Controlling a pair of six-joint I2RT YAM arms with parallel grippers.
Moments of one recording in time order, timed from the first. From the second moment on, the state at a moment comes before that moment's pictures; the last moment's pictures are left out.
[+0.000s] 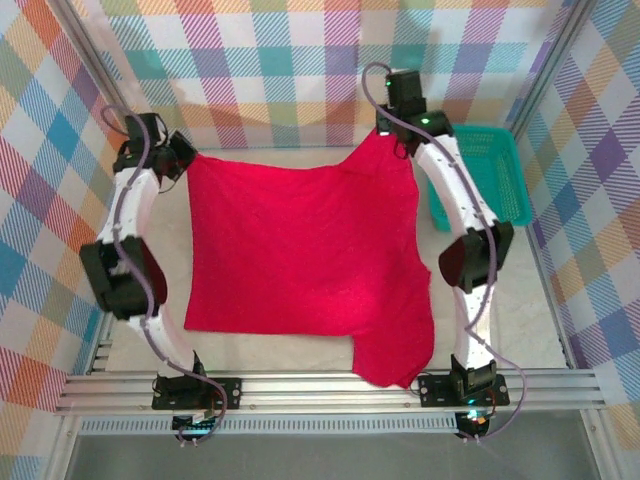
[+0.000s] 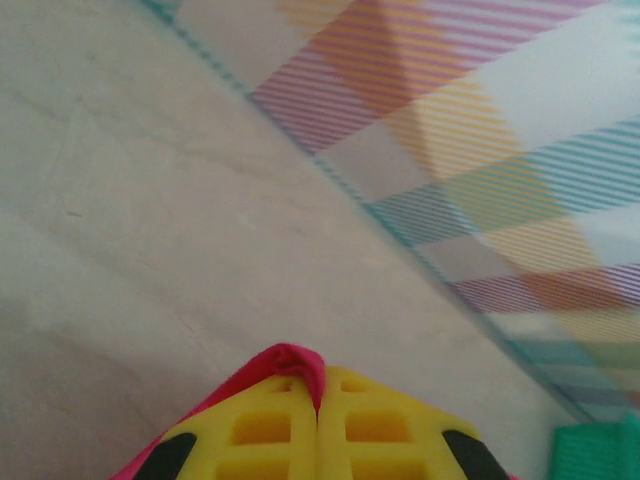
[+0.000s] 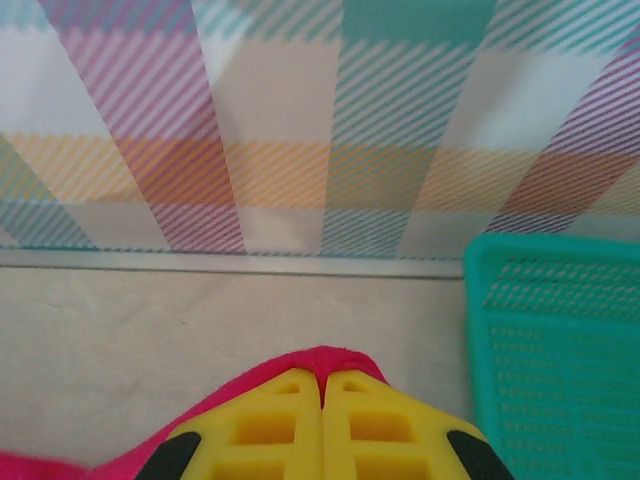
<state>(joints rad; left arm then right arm) 0.17 1.92 1.75 -0.53 0.27 -0.69 0.35 2.19 2.40 -0.81 0.31 0.13</state>
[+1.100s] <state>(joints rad) 0.21 2.52 2.36 -0.84 0.03 -0.75 0.29 2.67 2.67 -0.59 0.37 0.25</state>
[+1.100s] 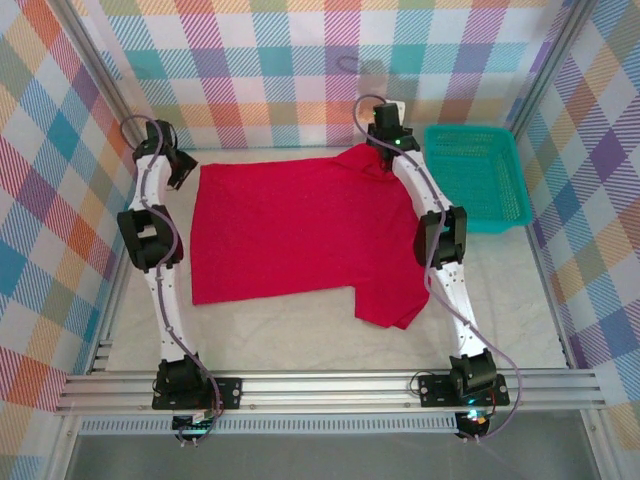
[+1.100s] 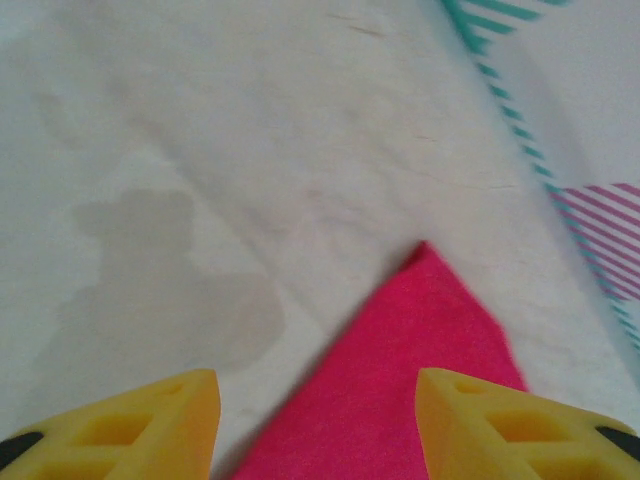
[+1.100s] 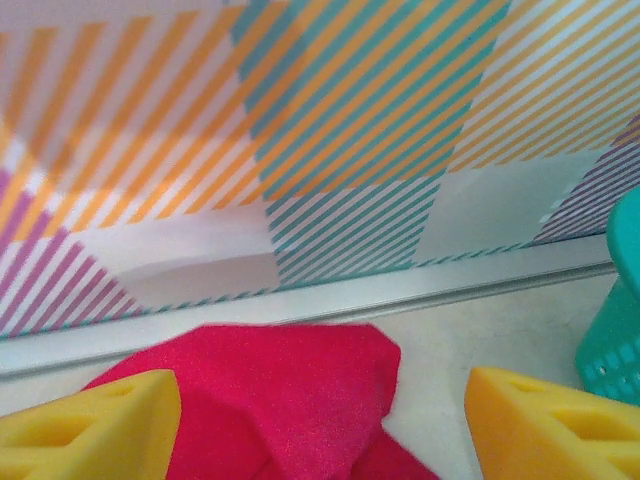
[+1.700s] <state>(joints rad) 0.02 1.89 1.19 -0.45 0.27 -0.84 0.36 1.97 1.39 -0.64 -0.12 0.53</state>
